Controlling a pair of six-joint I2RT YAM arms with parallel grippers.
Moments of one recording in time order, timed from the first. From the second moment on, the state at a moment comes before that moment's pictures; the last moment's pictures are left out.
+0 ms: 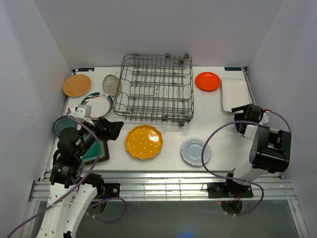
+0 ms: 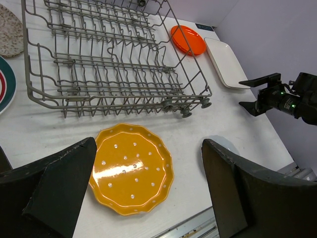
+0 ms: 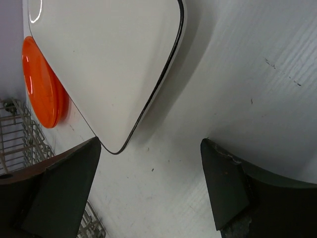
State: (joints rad) left arm -0.22 0.44 0.77 -0.45 0.26 -0.41; right arm -0.28 1.55 0.59 0.32 0.00 1.01
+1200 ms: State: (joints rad) left arm -0.15 0.44 0.77 -0.44 0.33 -0.41; right arm -0.32 1.88 0.80 0.54 -0.13 1.06
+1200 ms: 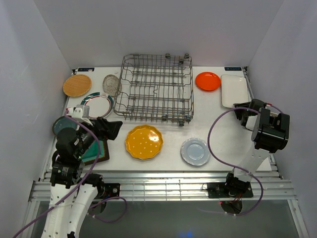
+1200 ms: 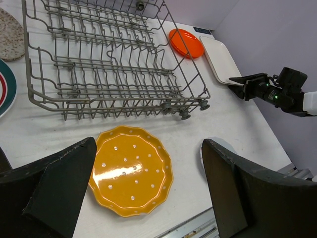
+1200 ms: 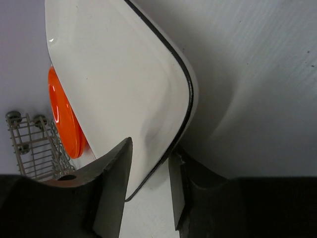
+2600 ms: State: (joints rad) left arm -0.15 0.45 0.76 -0.44 0.34 -0.41; right arm -0.32 1.68 0.59 0.52 -0.11 1.19
